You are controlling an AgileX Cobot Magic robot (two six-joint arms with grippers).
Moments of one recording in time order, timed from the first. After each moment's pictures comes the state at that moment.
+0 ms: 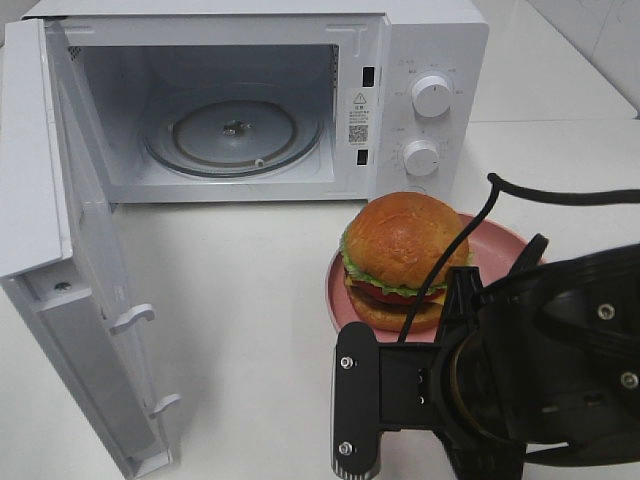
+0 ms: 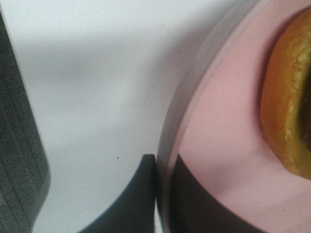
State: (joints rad) left arm 0.01 0.00 -0.52 -0.04 1.08 -0.08; right arm 1.09 1.59 -0.63 -0.71 0.63 0.14
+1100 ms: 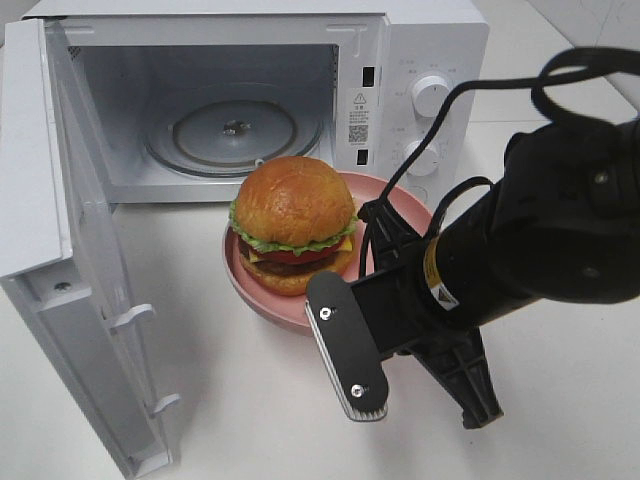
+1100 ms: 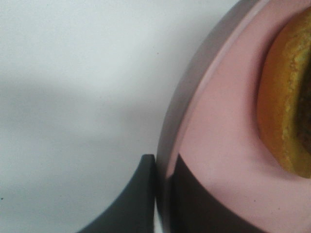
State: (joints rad) left arm 0.01 0.00 -0.52 -0.04 1.08 -0.08; right arm 0.83 1.59 -0.76 -0.41 0.36 -0.82
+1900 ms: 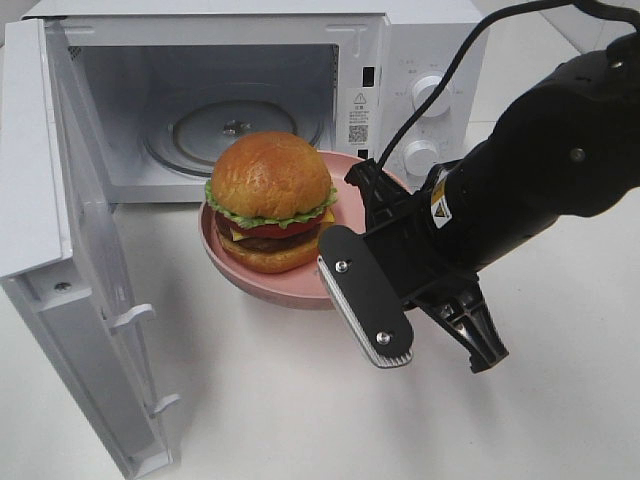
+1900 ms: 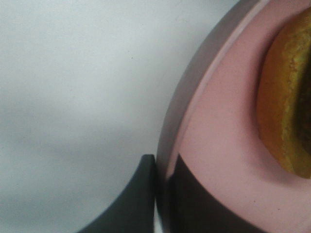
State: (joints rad) left arm 0.01 0.00 -0.52 -0.04 1.08 -0.08; right arm 0.71 1.60 -0.85 -0.05 0.38 -1.38
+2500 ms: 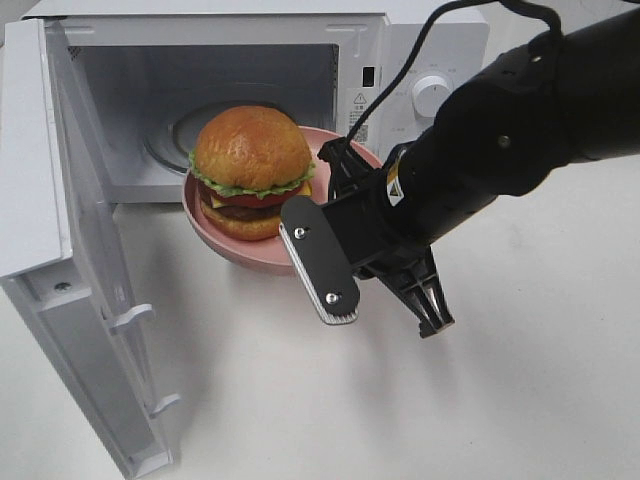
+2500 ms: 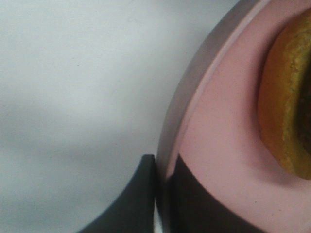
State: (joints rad) left arm 0.01 0.00 -0.52 -0.04 1.08 -0.08; right arm 0.71 1.71 -0.97 -0.11 0.34 -1.29
